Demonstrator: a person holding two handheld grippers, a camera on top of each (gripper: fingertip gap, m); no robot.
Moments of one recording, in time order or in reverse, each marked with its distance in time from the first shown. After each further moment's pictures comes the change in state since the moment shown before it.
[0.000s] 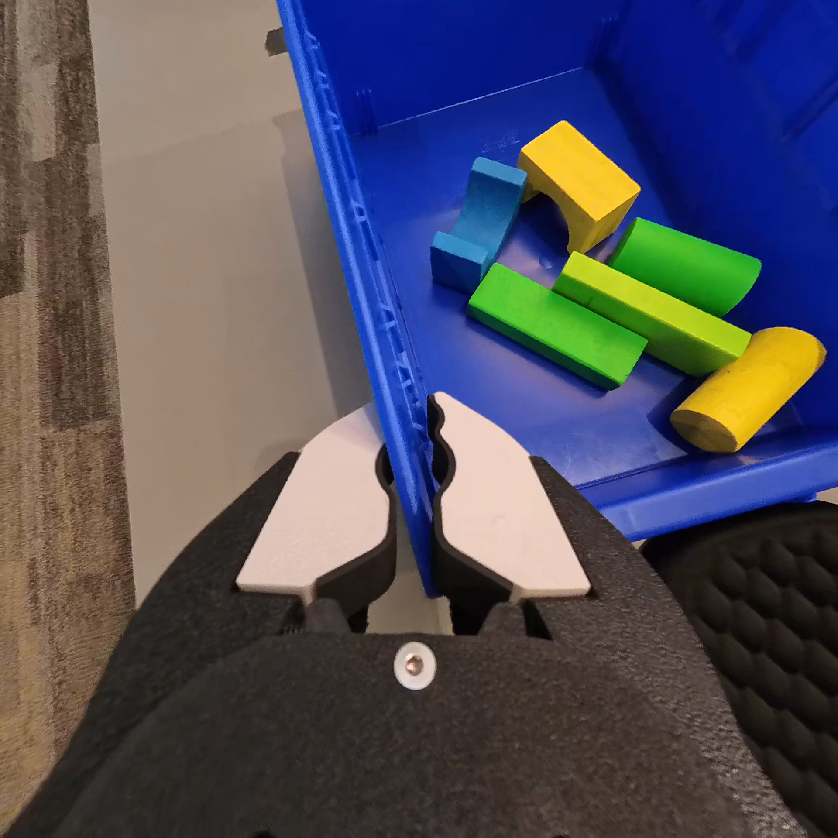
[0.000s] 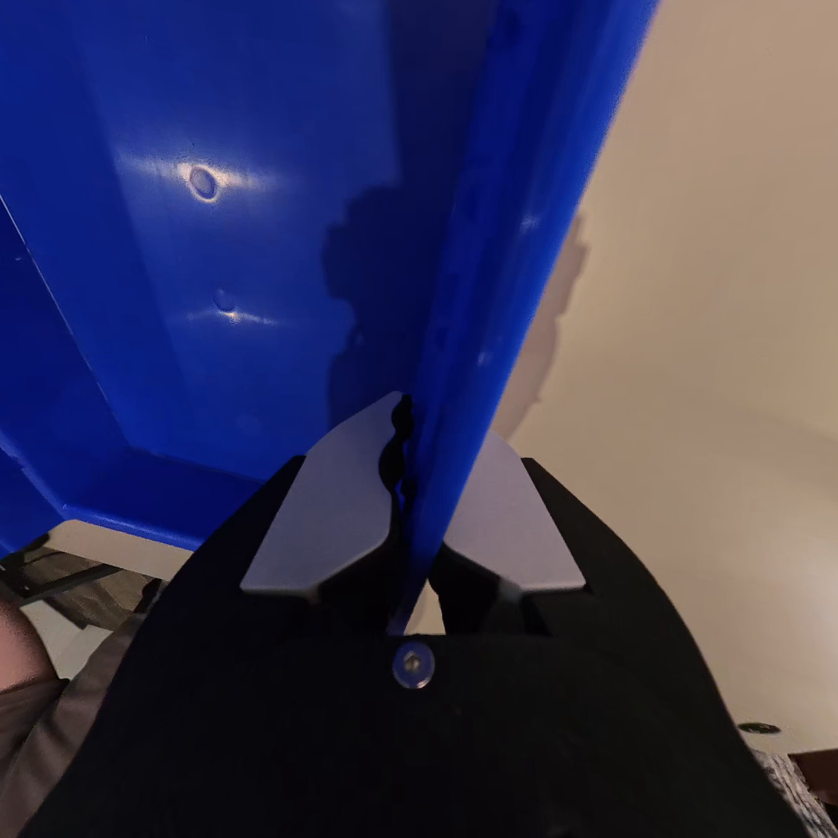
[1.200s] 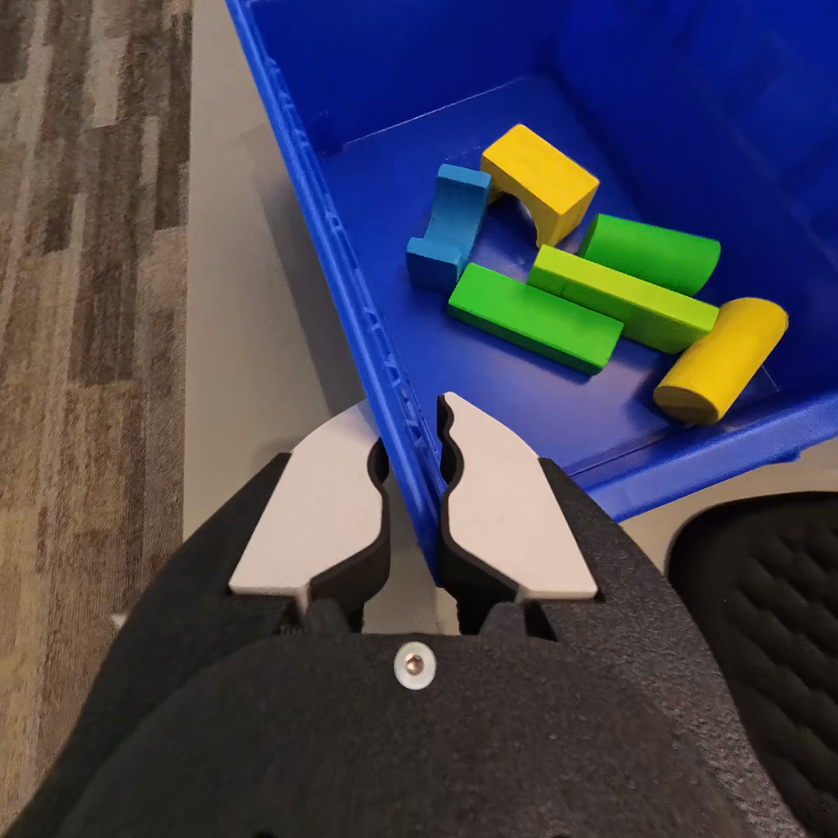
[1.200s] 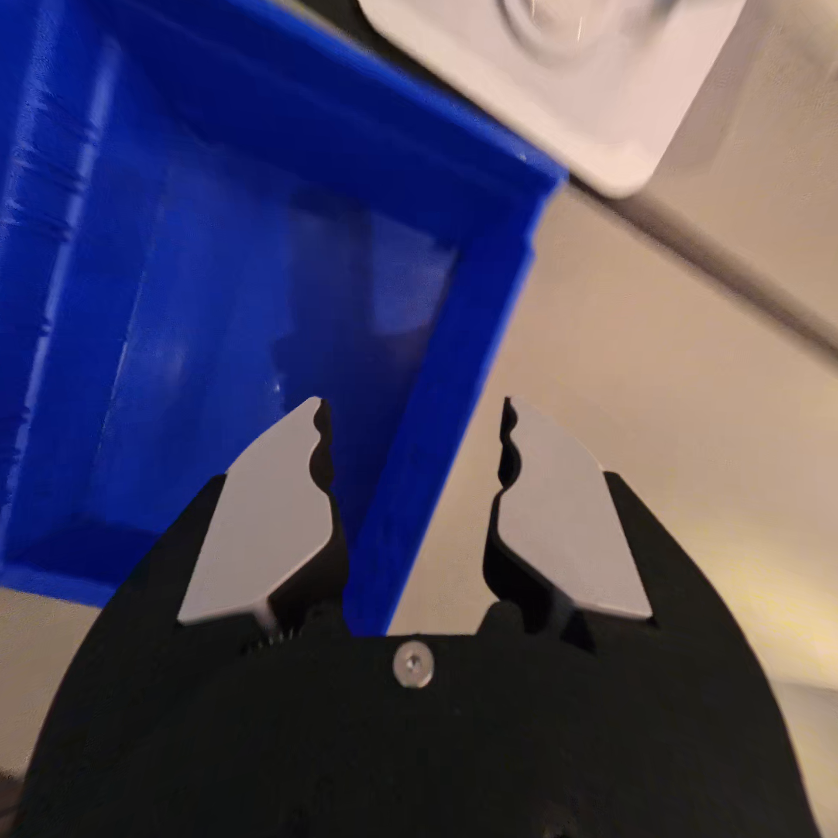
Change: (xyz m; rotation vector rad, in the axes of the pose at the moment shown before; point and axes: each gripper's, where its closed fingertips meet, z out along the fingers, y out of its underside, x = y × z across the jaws) left arm -0.029 0.020 -0.019 0.017 -0.080 -0.085; right arm -0.150 -0.061 -0.068 0.497 0.257 -0.313
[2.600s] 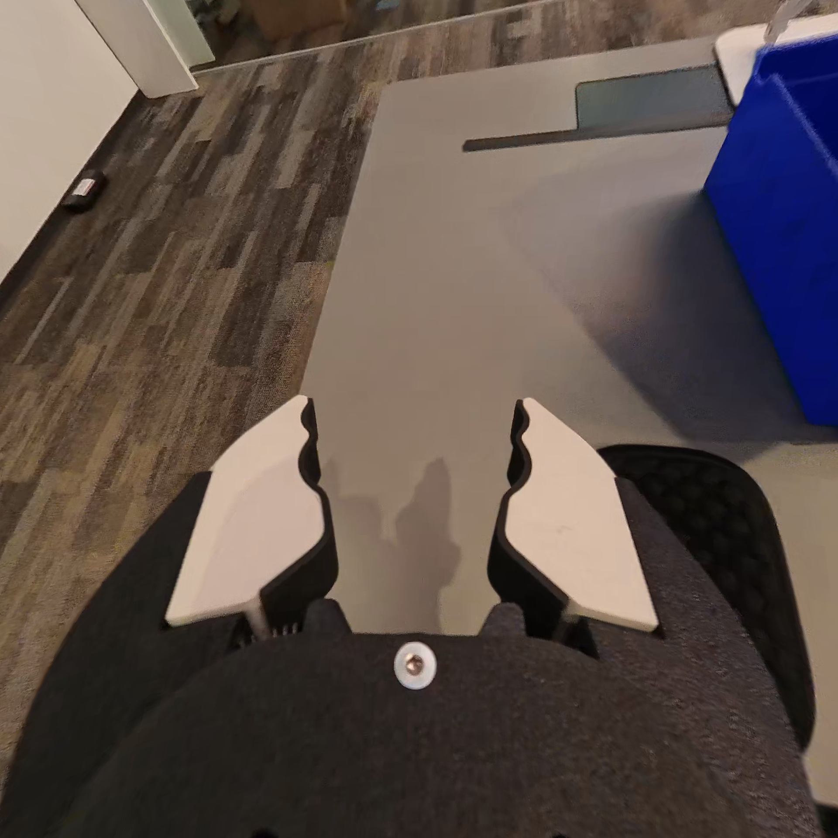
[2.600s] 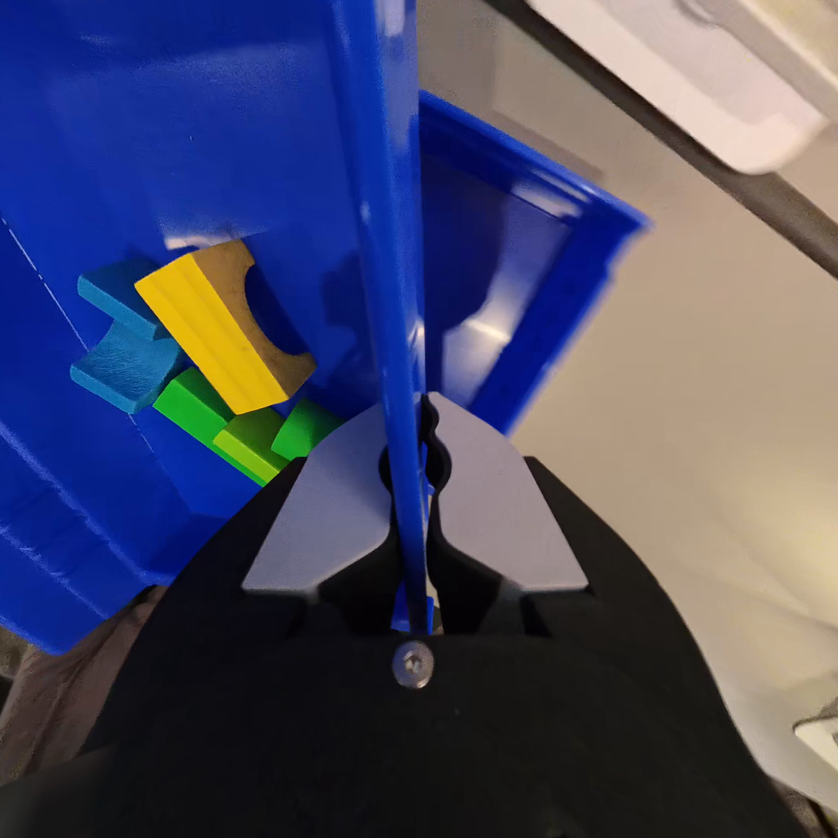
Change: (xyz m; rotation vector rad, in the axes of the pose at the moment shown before) left arm 0.021 -0.007 -0.145 0.142 -0.269 -0.085; right arm -0.037 -0.062 -0.095 -0.320 -0.287 0.008
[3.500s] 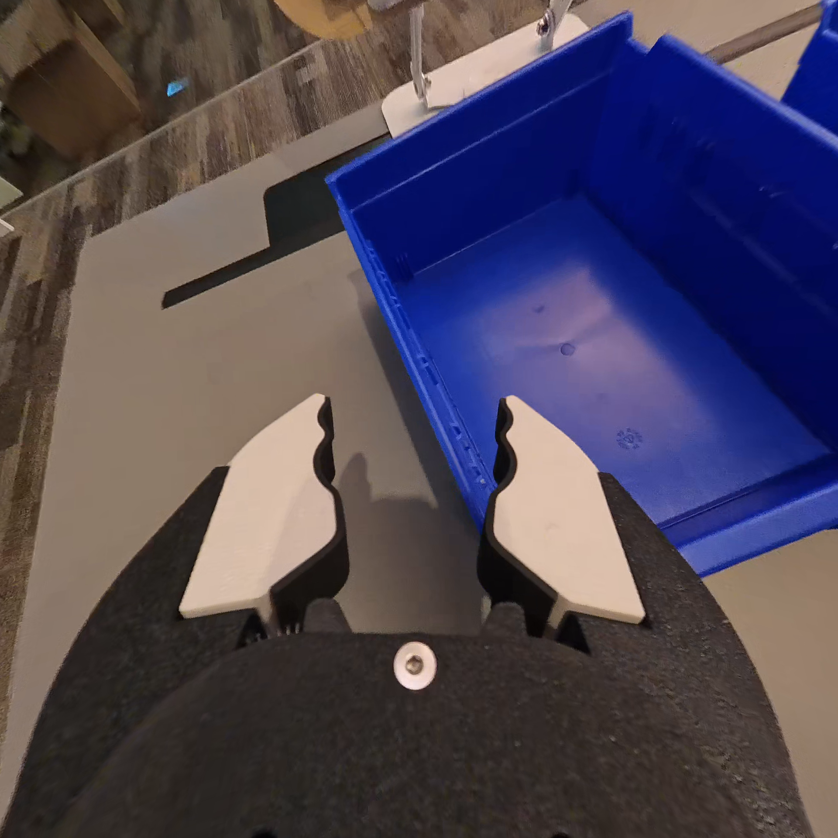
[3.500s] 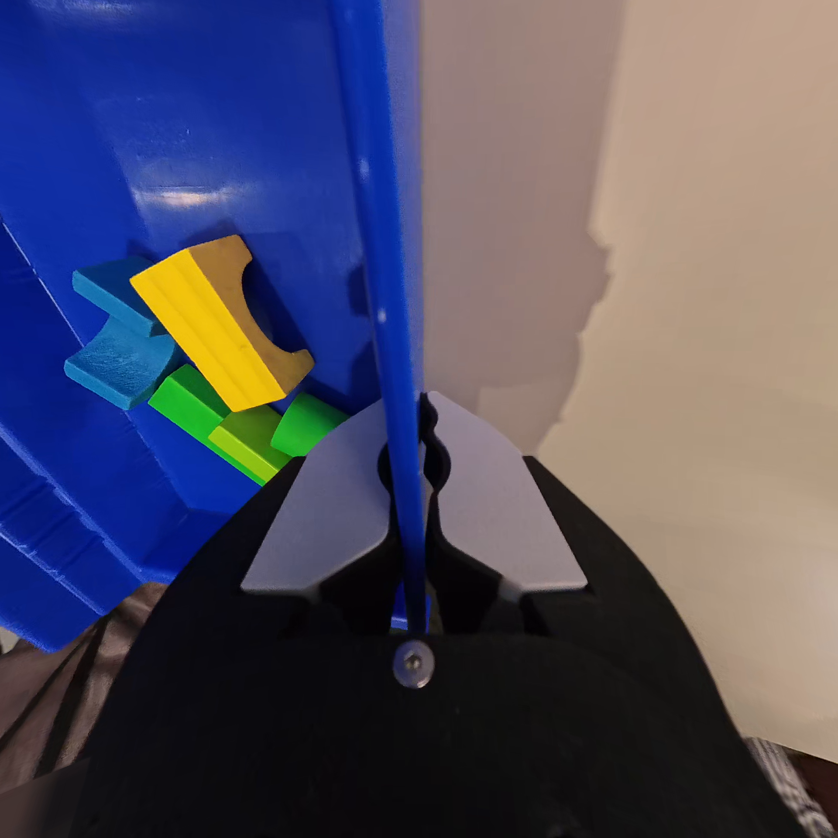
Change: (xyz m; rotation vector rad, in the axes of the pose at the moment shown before) left arm 0.256 -0.069 0.101 0.029 0.273 0.288; right arm 0.295 0.228 0.129 -0.085 -0.044 0.343
